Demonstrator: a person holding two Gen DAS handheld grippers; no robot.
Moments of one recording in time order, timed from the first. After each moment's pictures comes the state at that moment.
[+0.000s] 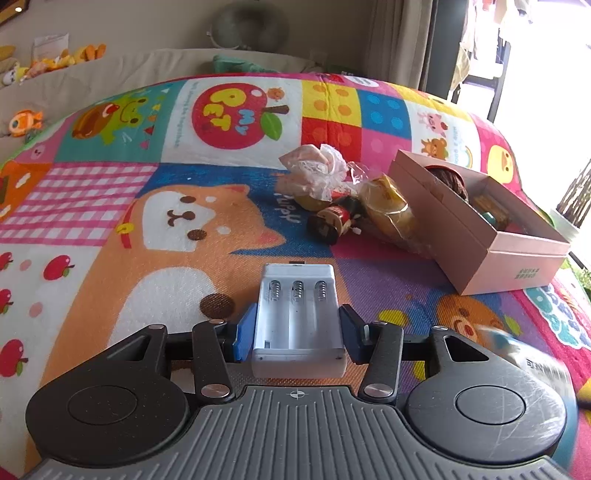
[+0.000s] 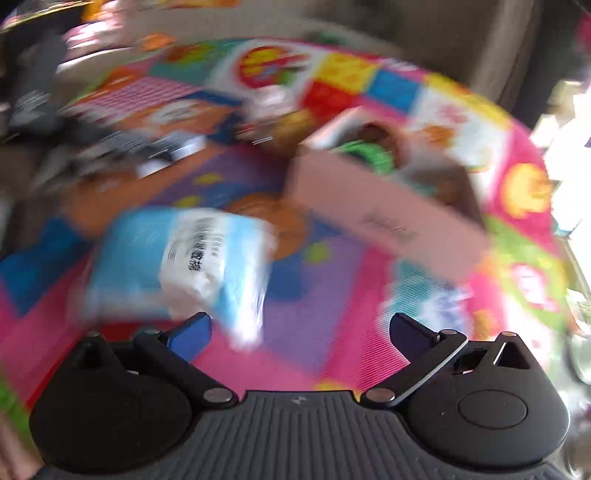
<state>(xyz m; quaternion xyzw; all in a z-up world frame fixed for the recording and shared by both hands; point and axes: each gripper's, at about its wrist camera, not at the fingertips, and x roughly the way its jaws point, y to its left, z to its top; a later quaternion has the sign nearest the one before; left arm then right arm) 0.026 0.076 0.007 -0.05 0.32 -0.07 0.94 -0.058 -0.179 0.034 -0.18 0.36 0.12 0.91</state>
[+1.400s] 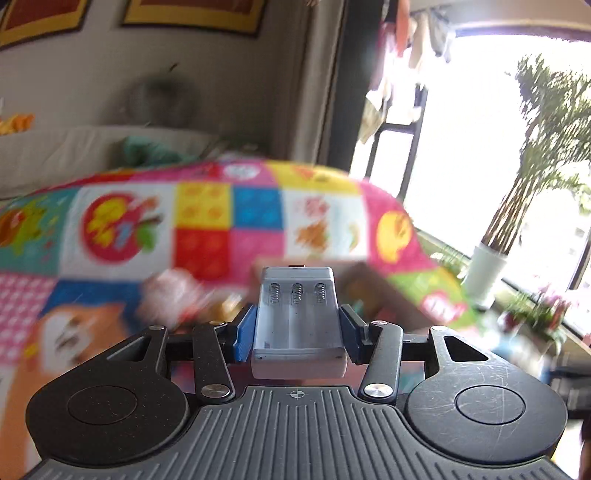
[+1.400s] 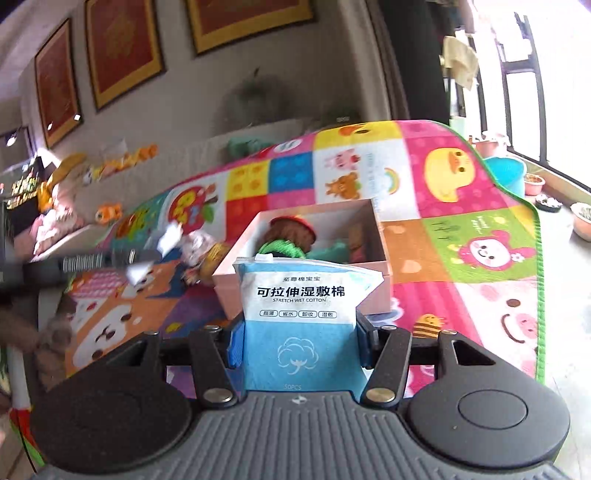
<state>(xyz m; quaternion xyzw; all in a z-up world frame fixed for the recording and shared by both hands) 0.020 -0.020 0.105 -0.06 0.20 -0.20 0.96 -0.075 -0.292 0.077 0.08 0.26 0.11 0.96</state>
